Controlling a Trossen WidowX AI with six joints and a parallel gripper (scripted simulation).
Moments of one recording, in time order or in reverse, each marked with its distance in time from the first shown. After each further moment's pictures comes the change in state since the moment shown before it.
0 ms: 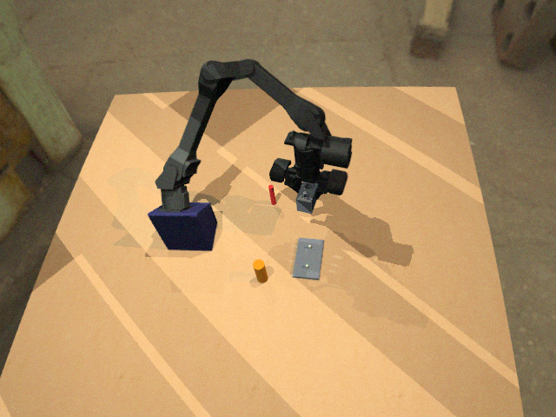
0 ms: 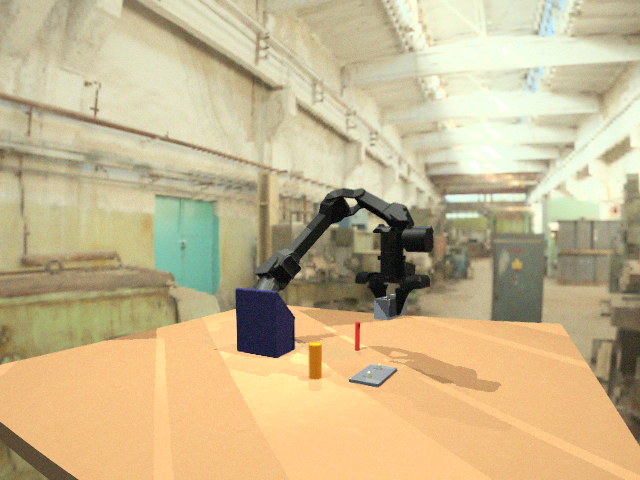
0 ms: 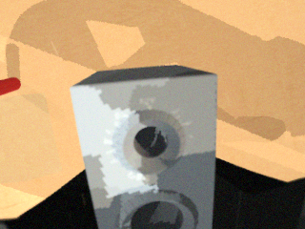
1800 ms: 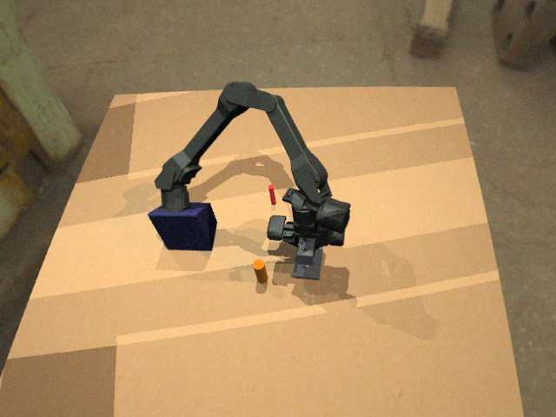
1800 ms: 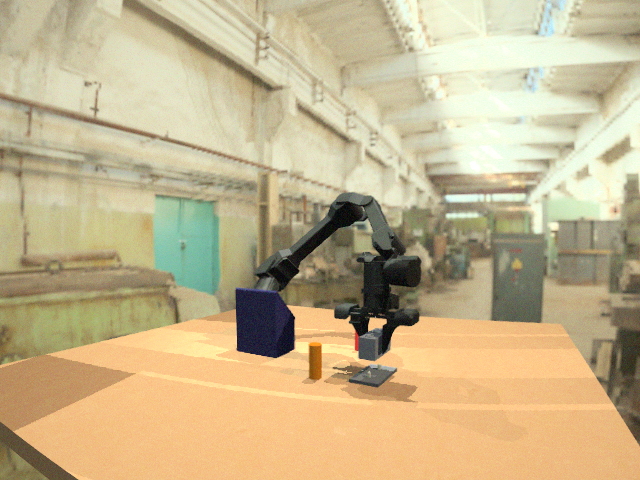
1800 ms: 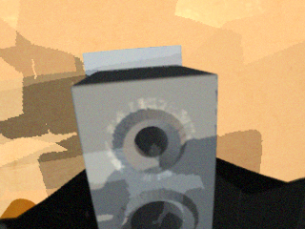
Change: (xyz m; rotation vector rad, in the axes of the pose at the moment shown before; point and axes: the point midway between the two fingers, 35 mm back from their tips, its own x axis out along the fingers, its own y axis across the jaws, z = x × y) arm 0.065 -0.027 -0.114 -0.173 0.002 -0.001
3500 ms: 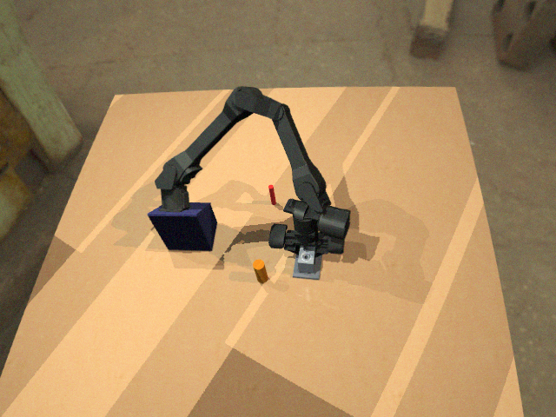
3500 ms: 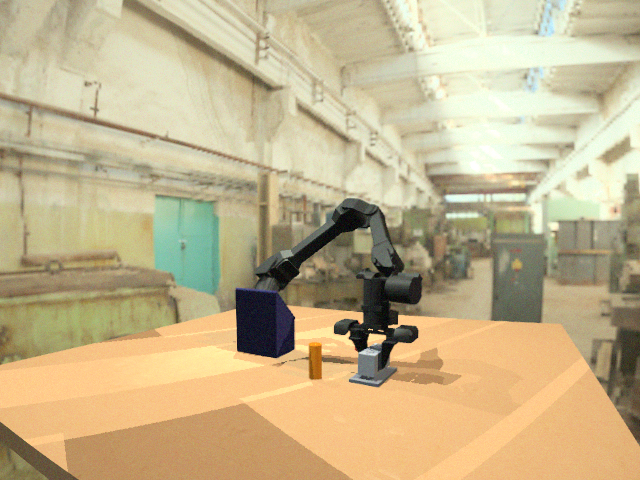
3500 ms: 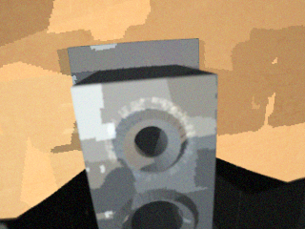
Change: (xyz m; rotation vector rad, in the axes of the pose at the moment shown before) arm 0.037 0.000 -0.002 -0.008 0.006 0.001
